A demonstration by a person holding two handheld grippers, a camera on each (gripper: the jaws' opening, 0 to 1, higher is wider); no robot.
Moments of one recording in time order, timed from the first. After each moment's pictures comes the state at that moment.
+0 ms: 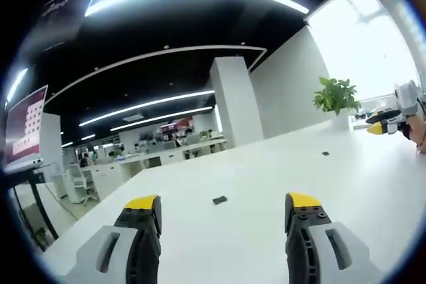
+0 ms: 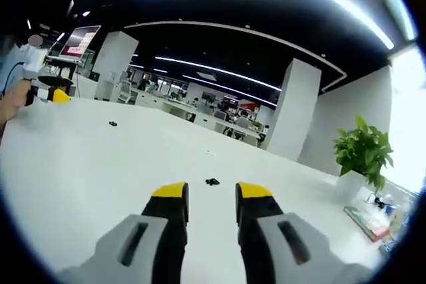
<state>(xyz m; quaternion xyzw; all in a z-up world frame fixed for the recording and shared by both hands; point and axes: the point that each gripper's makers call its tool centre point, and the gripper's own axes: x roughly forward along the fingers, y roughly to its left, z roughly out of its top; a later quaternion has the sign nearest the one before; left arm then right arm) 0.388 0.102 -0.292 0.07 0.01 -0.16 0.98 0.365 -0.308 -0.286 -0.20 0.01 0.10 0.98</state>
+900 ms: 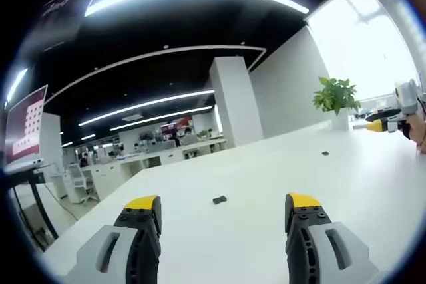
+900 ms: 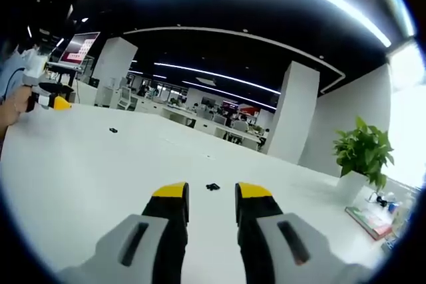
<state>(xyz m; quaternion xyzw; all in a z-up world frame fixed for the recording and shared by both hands) 0.390 0.102 -0.293 0.07 0.01 -0.16 0.98 0.362 -0.306 -0.279 -0.18 -0.01 0.10 0.98</state>
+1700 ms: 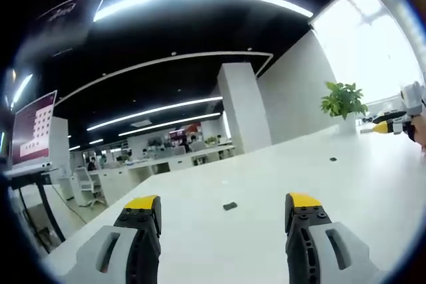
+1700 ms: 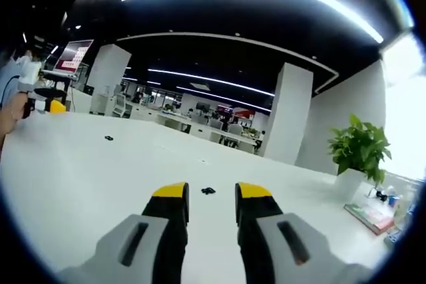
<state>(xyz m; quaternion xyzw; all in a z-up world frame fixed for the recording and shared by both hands) 0.388 0.116 -0.279 0.07 -0.02 -0.13 0.99 0.363 -0.314 -0.274 -0.16 -0.02 0.08 0.98</state>
